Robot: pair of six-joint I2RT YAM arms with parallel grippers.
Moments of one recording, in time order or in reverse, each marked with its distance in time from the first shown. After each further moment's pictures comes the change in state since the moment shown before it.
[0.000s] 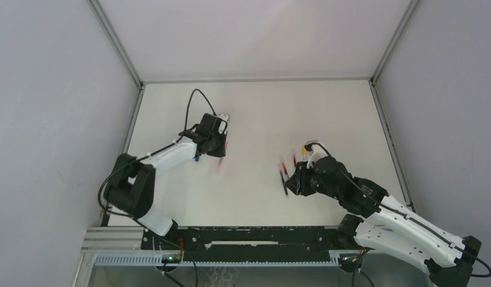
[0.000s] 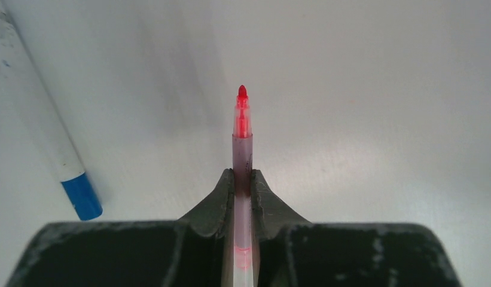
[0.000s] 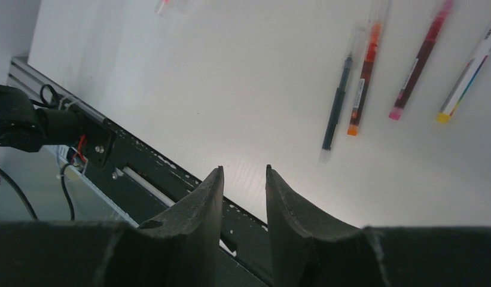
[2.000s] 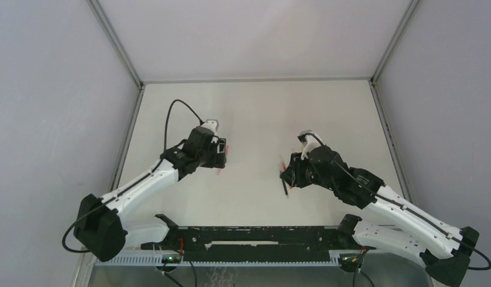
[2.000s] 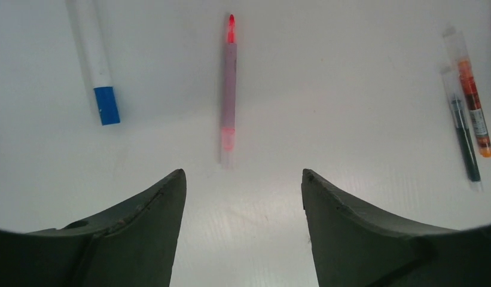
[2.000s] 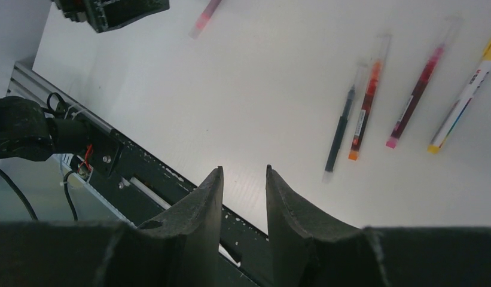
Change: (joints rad) left arm -0.119 -0.484 -0.177 -0.117 -0.167 -0.168; right arm 0.000 0.140 0.155 0.001 0.013 -0.054
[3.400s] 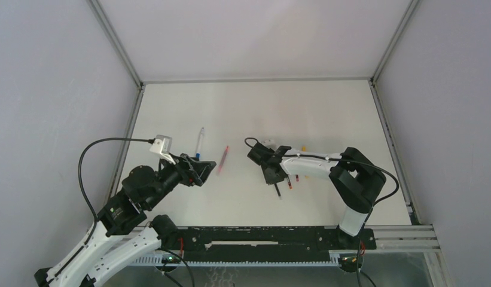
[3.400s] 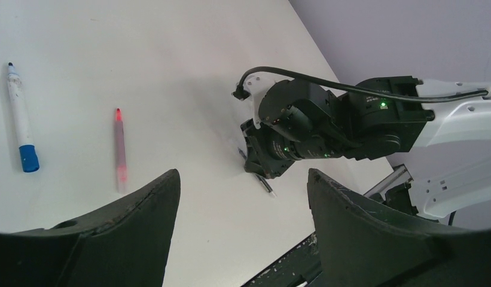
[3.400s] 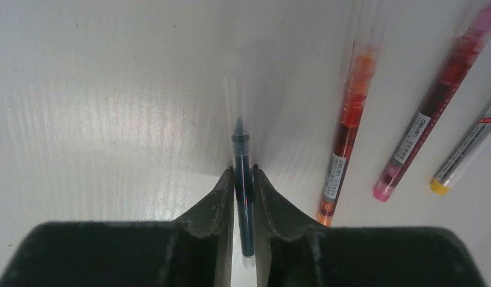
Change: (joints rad) left arm -0.194 -0.736 -0.072 -0.010 -0.005 -0.174; right arm 0.014 0.931 0.222 -0.008 0.211 0.022
